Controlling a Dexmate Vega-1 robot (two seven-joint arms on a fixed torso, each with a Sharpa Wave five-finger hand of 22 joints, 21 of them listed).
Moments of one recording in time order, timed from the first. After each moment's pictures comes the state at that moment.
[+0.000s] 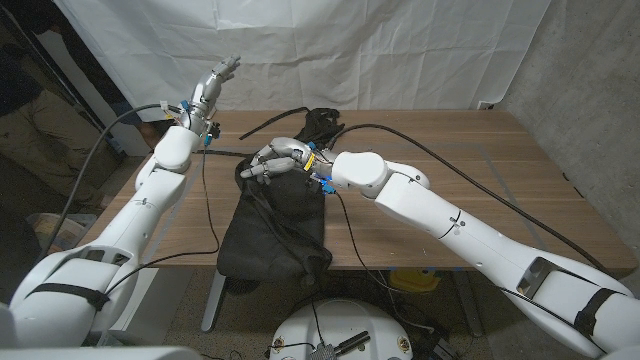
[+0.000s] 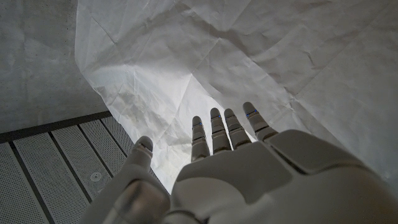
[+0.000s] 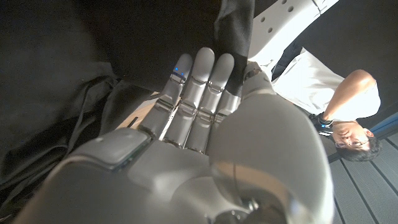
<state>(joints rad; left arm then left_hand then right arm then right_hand) 0.60 0.52 0.17 -1.09 -0.07 -0.58 -0.03 0.03 0.03 0.55 -0.01 0.17 0.24 -0.05 0.19 0.18 0.26 0.05 0.21 0.20 0.16 0.02 0.19 0.18 -0.06 0.09 0.57 0.20 -0.59 -0.42 -0.88 -1.96 0.17 -0.37 0.20 1.22 0.13 0.11 -0.13 0.34 1.03 0.01 0.54 0.34 0.96 -0.03 0.85 0.60 0.91 -0.12 0.85 1.00 0.57 0.01 0.70 0.20</state>
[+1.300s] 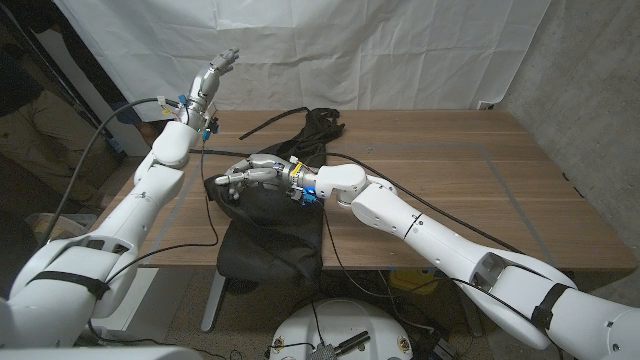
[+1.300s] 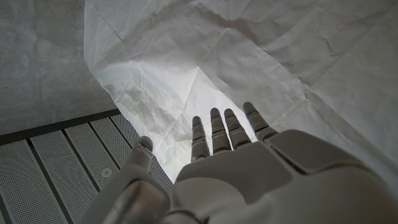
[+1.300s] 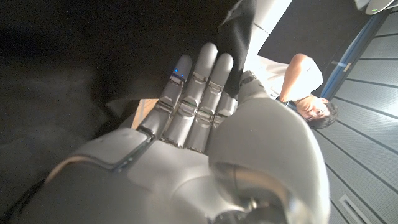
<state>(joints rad) 0.54 0.53 0.20 -1.02 -0.08 -0.66 -0.02 0.03 0.03 0.55 -0.01 0.17 0.24 -0.05 0.19 0.18 0.26 0.05 0.21 0.20 0.16 0.02 0.19 0.18 -0.06 0.09 0.57 0.20 -0.58 -0.22 -0.87 -1.53 0.43 -0.11 0.43 1.21 0.18 0.17 -0.10 0.29 0.97 0.00 0.46 0.26 0.92 0.01 0.73 0.45 0.95 -0.14 0.60 0.77 0.55 -0.01 0.75 0.20</state>
